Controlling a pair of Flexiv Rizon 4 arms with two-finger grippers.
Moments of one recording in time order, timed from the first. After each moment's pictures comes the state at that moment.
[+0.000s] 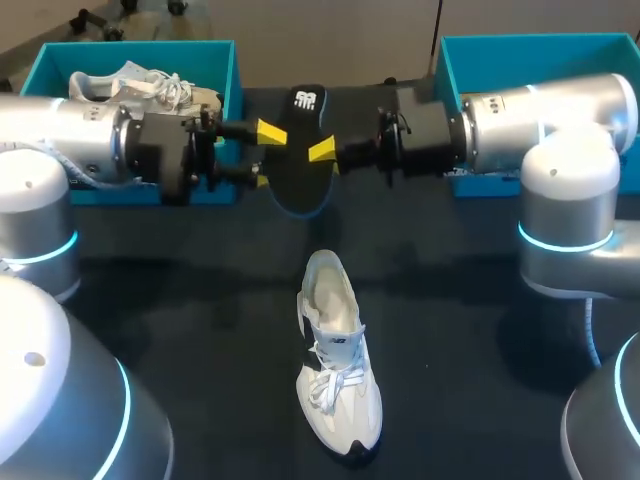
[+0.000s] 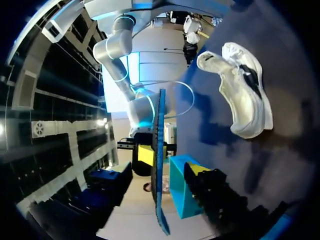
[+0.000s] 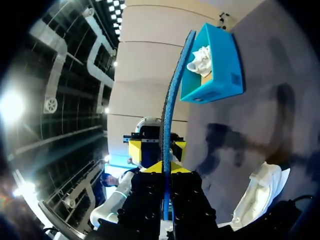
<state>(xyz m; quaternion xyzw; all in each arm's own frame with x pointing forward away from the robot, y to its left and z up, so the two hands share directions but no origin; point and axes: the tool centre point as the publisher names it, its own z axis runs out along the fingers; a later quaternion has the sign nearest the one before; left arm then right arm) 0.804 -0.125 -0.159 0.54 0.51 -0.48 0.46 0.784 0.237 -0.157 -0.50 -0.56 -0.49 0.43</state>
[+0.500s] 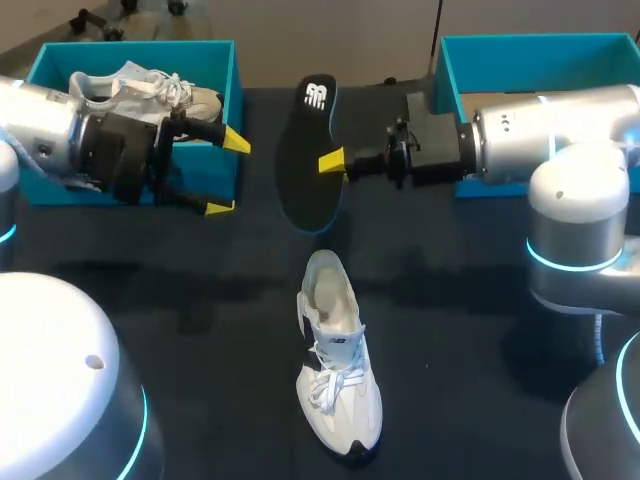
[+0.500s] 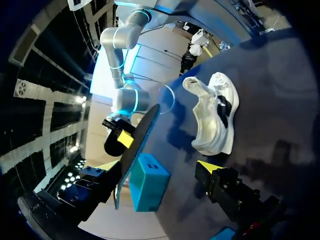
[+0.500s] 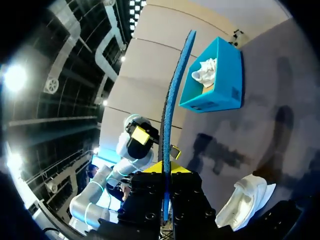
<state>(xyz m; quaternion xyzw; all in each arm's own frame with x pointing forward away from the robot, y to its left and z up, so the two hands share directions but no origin) 0.794 -0.067 -0.188 0.50 0.64 -0.47 0.33 0.778 0.226 -0.170 -0.48 -0.60 -0.52 0.37</state>
